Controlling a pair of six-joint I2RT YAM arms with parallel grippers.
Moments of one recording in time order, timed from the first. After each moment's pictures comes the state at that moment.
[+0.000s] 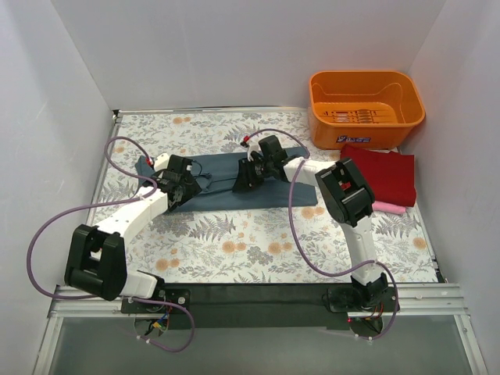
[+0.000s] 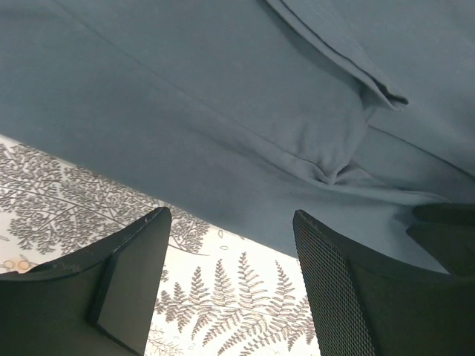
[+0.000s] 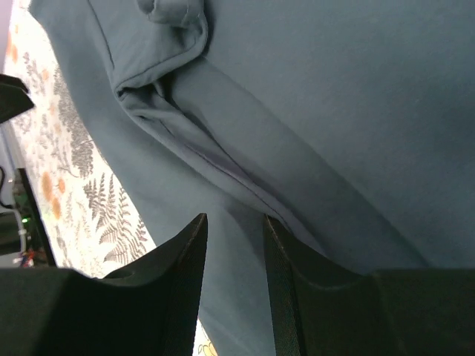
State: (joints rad) left arm -0.33 1.38 0.87 -0.49 -0.37 -0.85; right arm 0.60 2.20 1.46 -0.01 -0.68 0.33
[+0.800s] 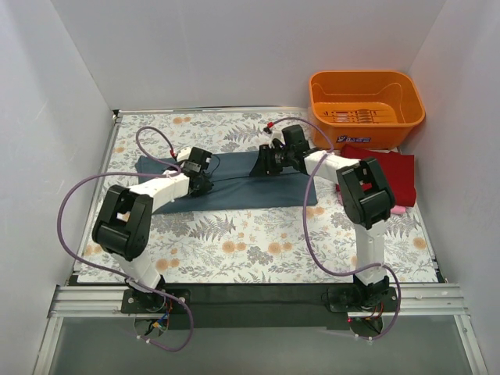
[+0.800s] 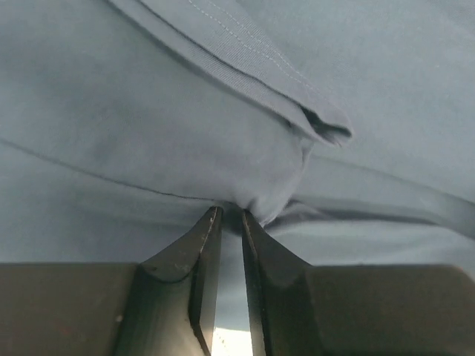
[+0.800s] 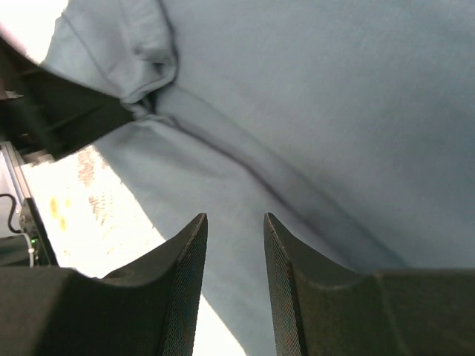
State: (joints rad) left arm -0.39 1.71 1.02 -0.33 -0.31 -0.82; right arm 0.47 2.10 1.40 -0.01 -0.68 0.34
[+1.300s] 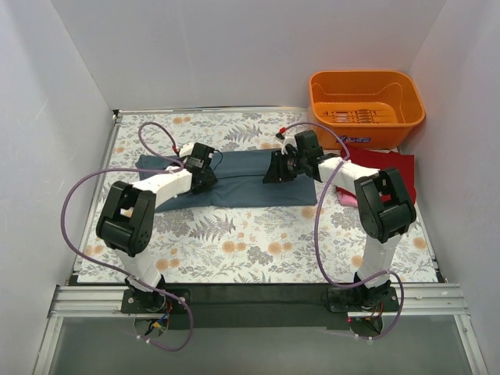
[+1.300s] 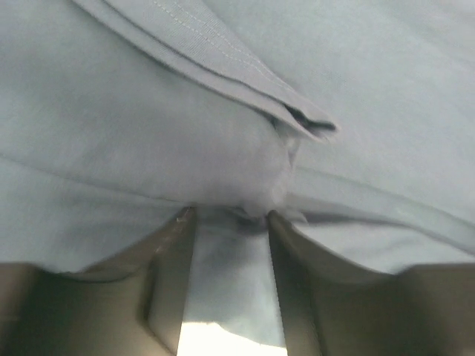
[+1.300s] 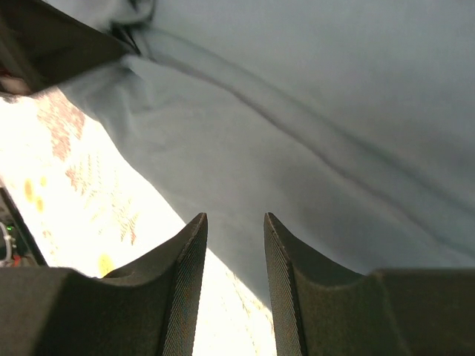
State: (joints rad) left arm -0.40 1.79 1.10 -0.33 -0.33 -0.82; right arm 0.43 1.89 1.22 -0.06 -0.61 0.28
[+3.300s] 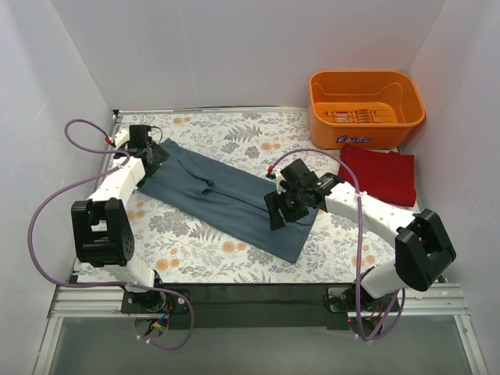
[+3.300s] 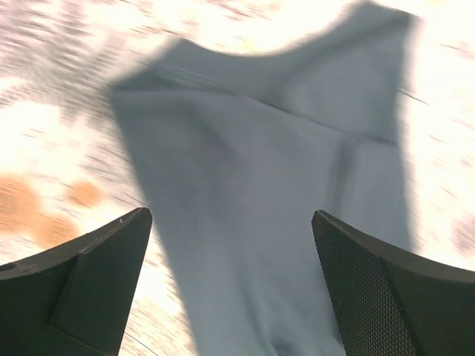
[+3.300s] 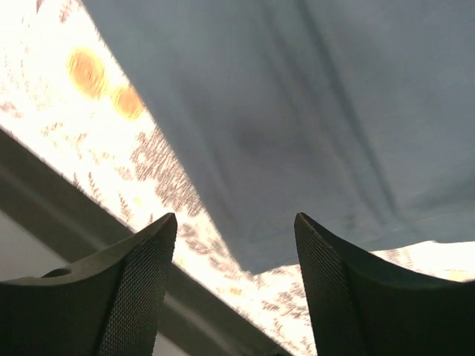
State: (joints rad) left arm 0.05 1.65 1.19 -0.50 -0.36 -0.77; right arm 0.73 1.46 1.02 -0.67 -0.27 0.23
